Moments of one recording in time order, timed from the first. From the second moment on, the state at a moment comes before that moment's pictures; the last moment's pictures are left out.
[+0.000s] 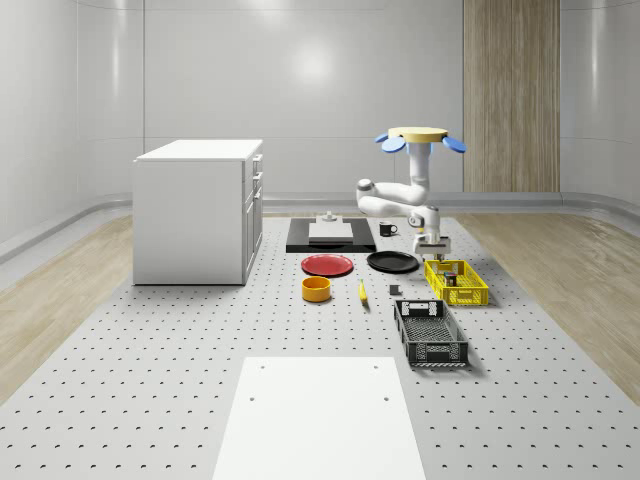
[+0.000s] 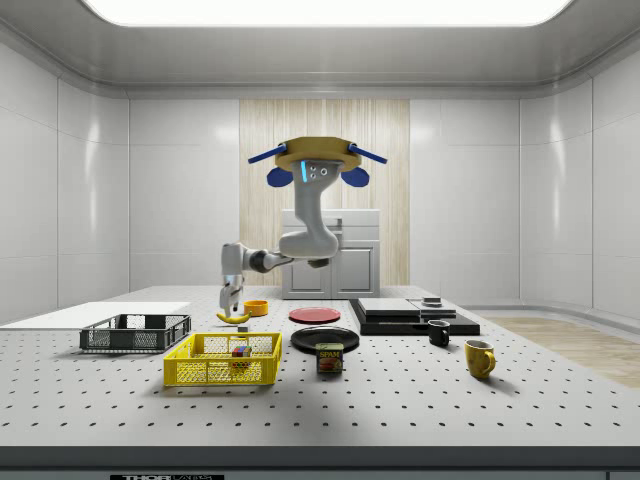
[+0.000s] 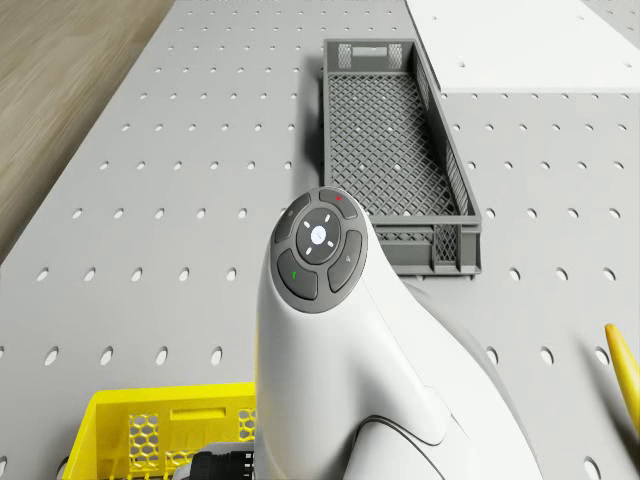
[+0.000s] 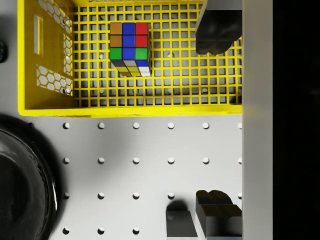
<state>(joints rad) -1.21 -1.56 1.32 -2.83 -1.81 1.64 1.70</state>
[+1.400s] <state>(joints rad) -1.22 -1.56 1.32 -2.83 -1.81 1.64 1.70</state>
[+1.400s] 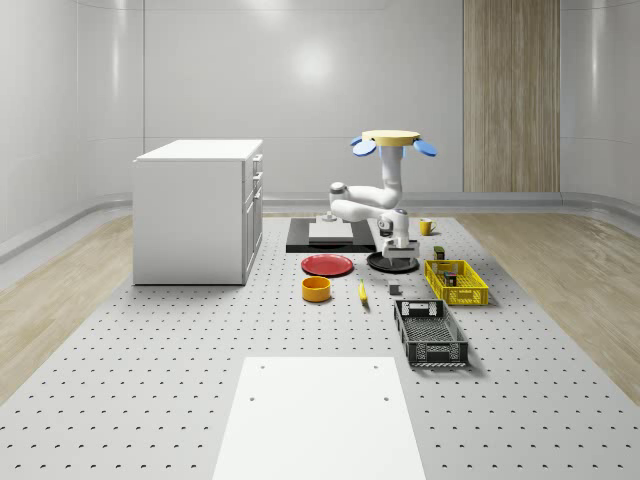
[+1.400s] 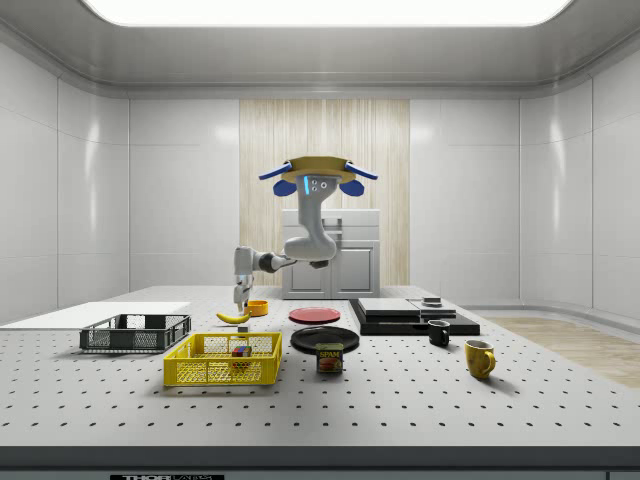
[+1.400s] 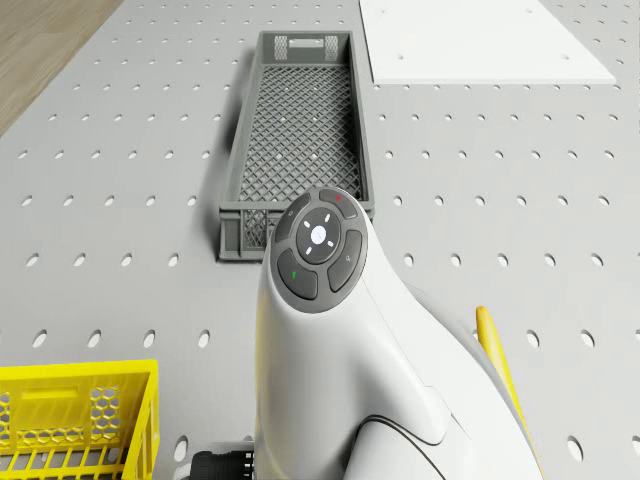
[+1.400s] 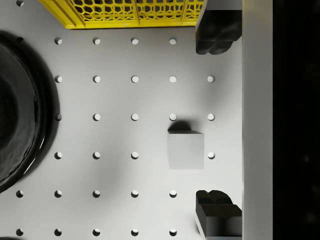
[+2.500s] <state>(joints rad) -1.22 -1.56 1.27 -2.82 -1.86 1.66 1.70</state>
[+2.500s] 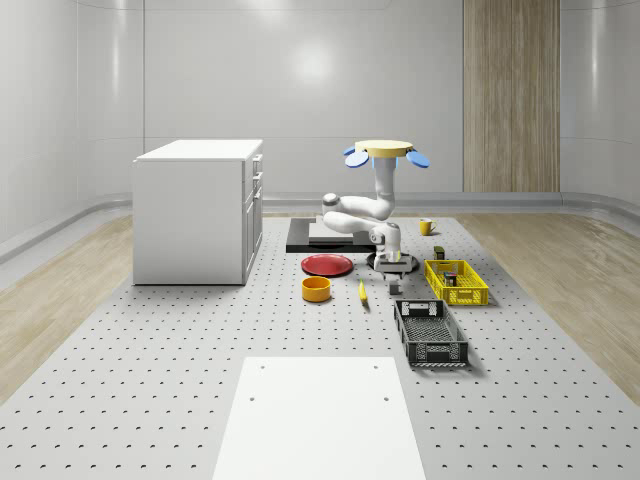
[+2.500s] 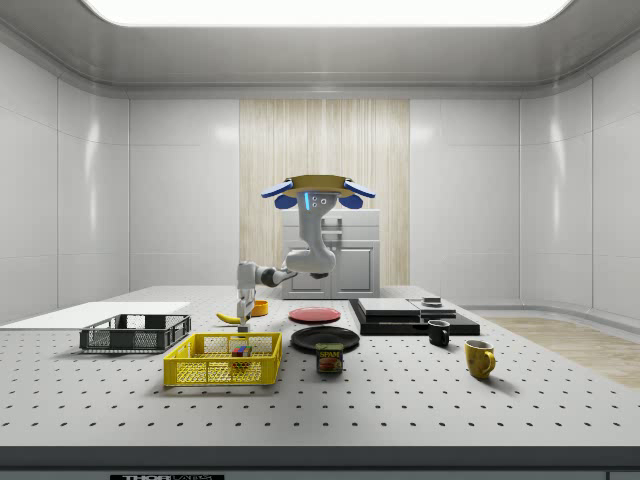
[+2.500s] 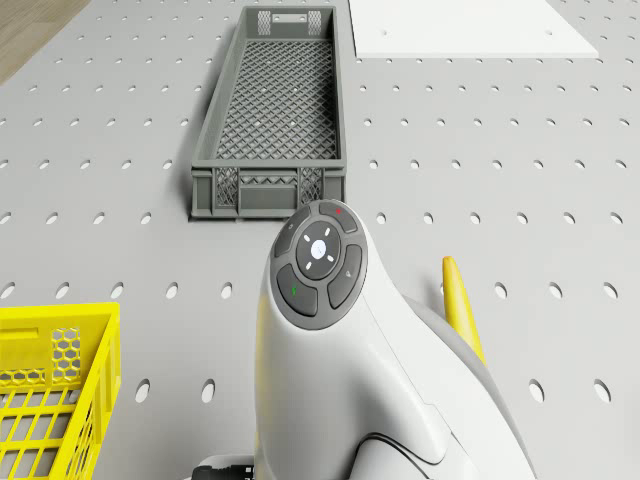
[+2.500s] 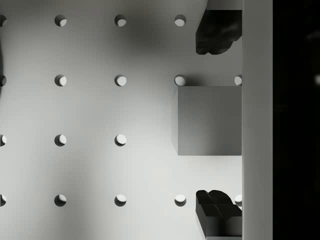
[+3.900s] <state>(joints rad) -1.27 -1.53 1.17 -2.76 -1.96 1.68 1.70</state>
